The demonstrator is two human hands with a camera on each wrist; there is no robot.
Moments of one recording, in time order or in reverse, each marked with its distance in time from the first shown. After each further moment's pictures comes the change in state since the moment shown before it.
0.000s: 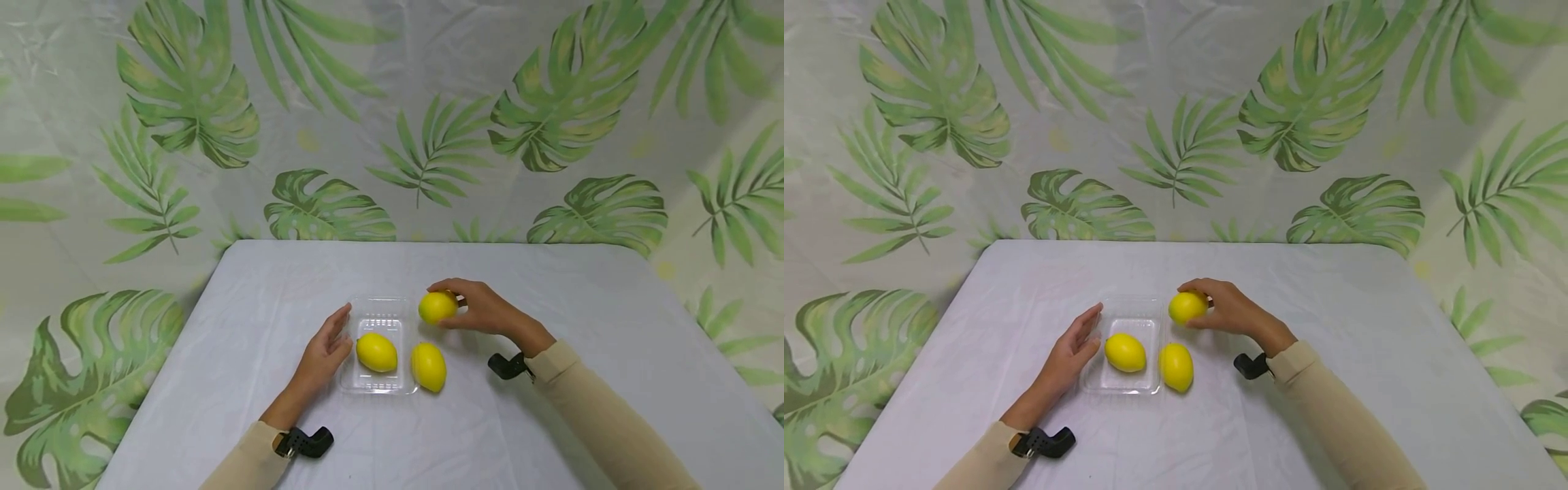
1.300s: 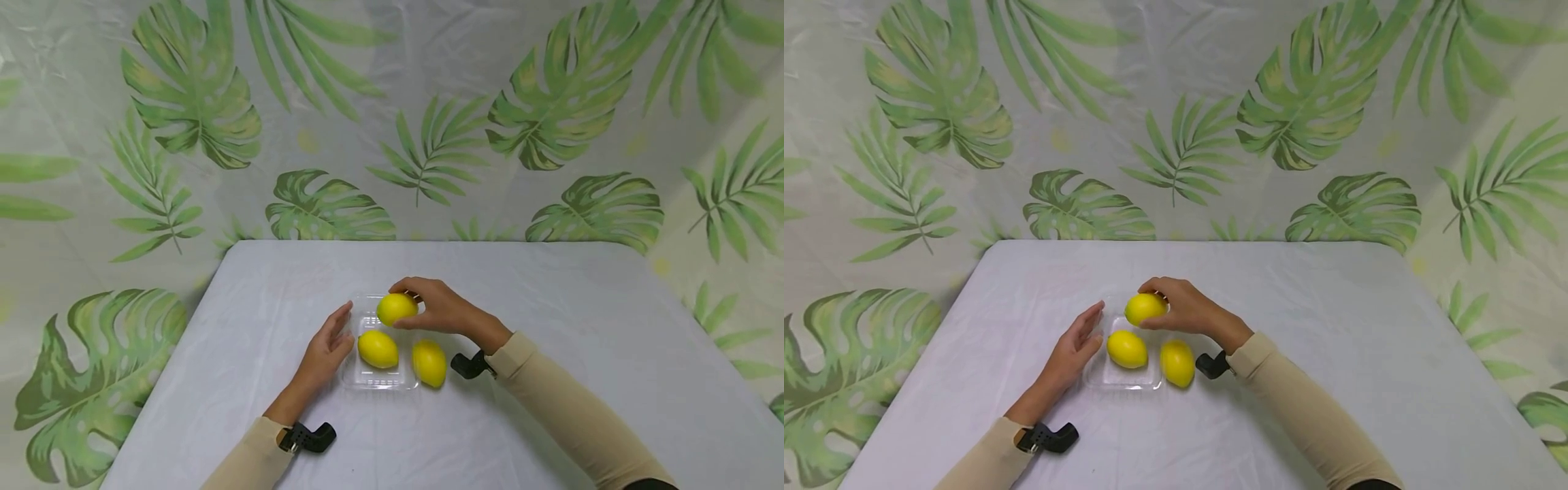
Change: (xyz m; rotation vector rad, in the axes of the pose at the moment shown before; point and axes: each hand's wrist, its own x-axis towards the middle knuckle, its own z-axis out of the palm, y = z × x) left_hand -0.006 0.035 0.000 0.018 -0.024 -0.017; right_hand 0.037 -0.049 0.034 0.006 -0.021 -0.097
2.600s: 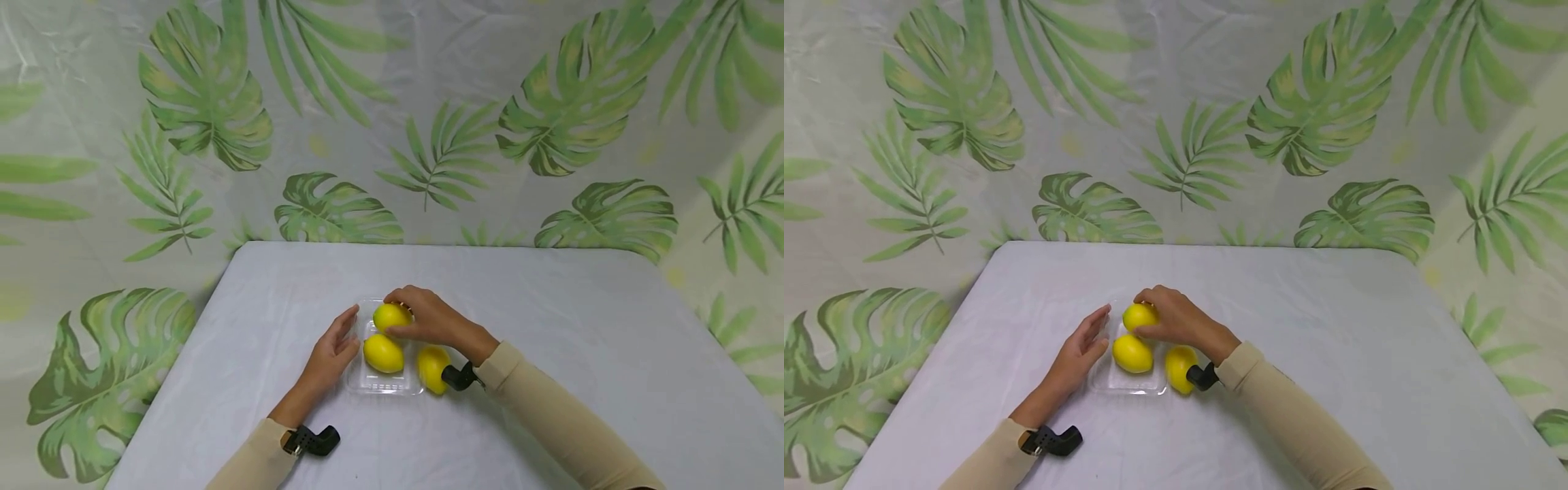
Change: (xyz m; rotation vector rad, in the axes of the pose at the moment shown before) left_hand 0.000 -0.001 -0.001 0.005 0.000 -0.026; right_hand 0.013 -0.009 0.025 -0.133 -0.004 0.065
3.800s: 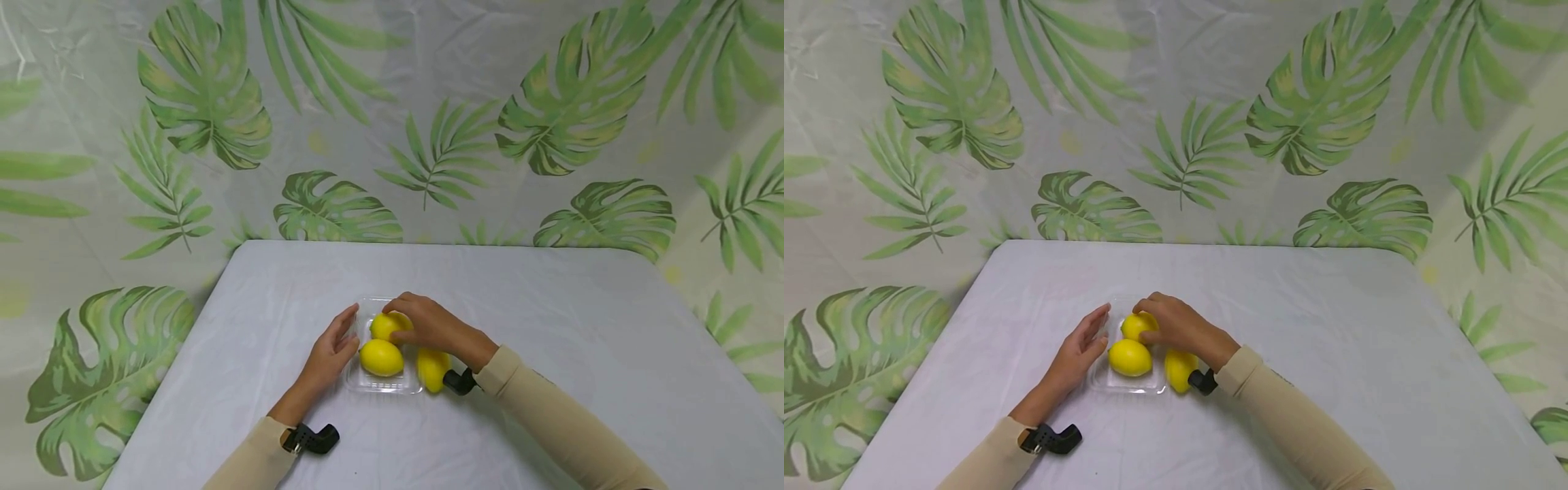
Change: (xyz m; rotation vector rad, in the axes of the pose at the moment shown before) left_hand 0.000 0.001 -0.001 -0.025 -0.005 0.003; right_hand -0.006 -0.006 0.006 -0.110 -0.067 0.026
